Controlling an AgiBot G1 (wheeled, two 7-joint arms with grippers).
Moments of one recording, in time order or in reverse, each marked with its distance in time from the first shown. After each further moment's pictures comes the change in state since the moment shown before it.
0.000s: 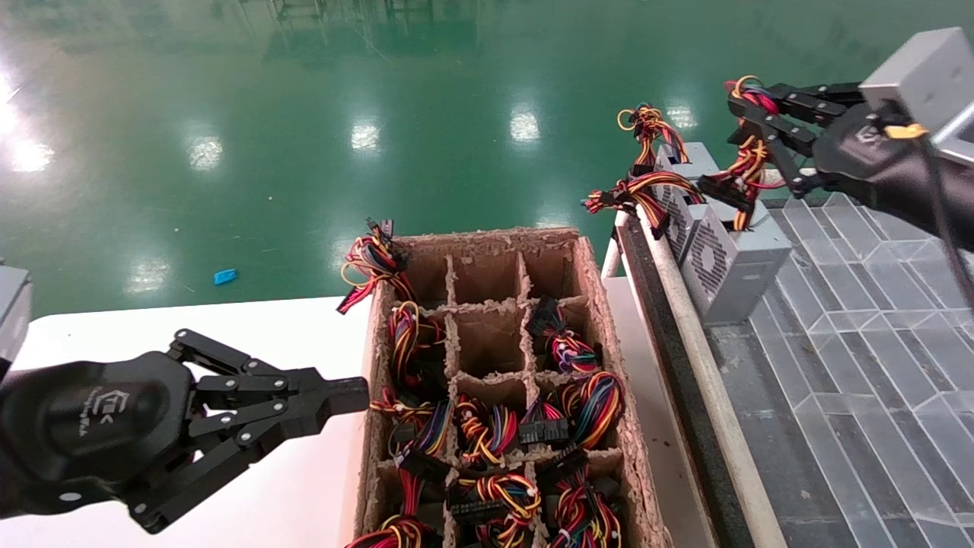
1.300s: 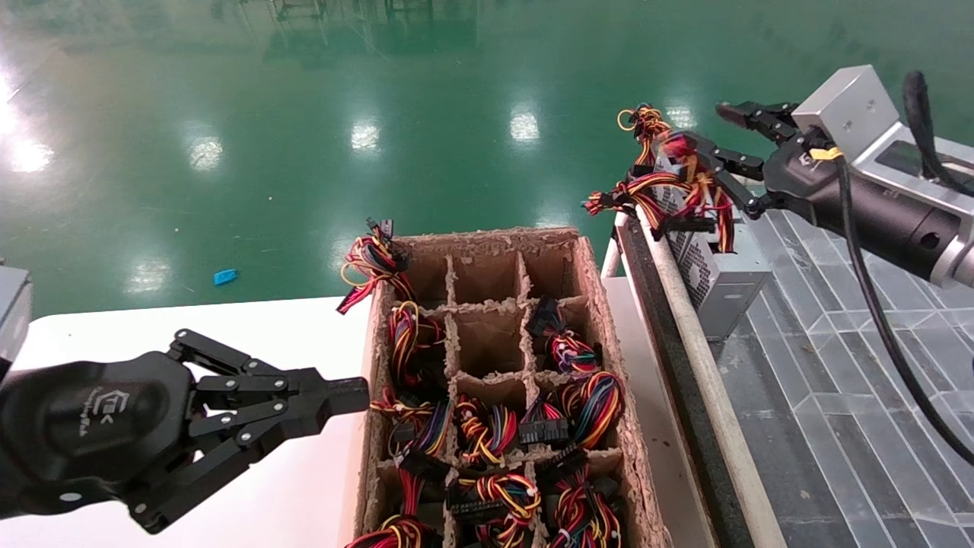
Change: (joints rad) left arm 0.000 0.000 0.000 0.000 0.000 0.000 0.000; right arm 0.026 -0.076 -0.069 -0.014 -0.083 0.053 0.062
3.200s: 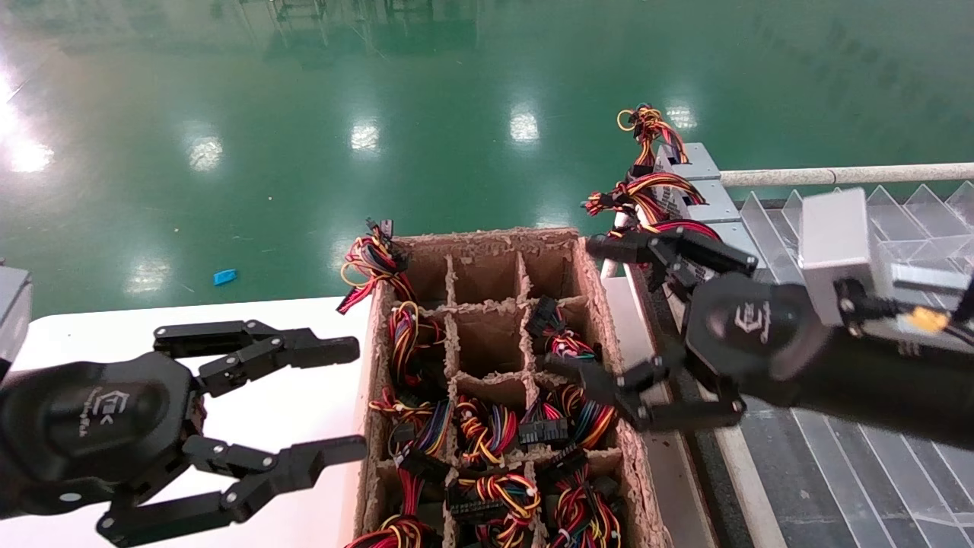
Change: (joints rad) left arm 0.000 0.000 0.000 0.000 0.000 0.000 0.000; right arm -0.091 0.017 0.131 -0.021 0.438 -0.723 -0.006
